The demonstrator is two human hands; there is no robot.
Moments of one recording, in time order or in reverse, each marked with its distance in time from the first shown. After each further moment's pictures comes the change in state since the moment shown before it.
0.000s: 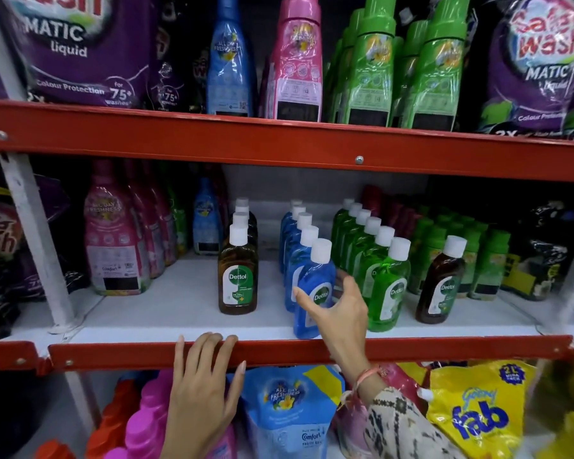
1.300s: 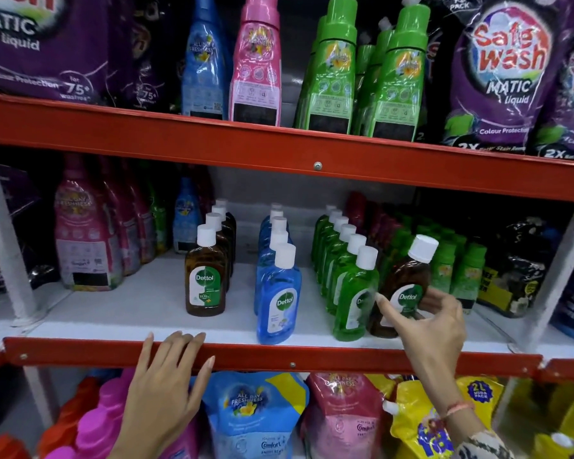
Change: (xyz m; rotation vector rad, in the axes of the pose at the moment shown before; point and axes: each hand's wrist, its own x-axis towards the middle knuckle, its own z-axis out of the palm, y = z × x) left_hand 0.009 0.020 -0.005 0.121 -0.117 -0.037; right_hand 0.049 0.062 -0.144 -0.140 0.323 0.032
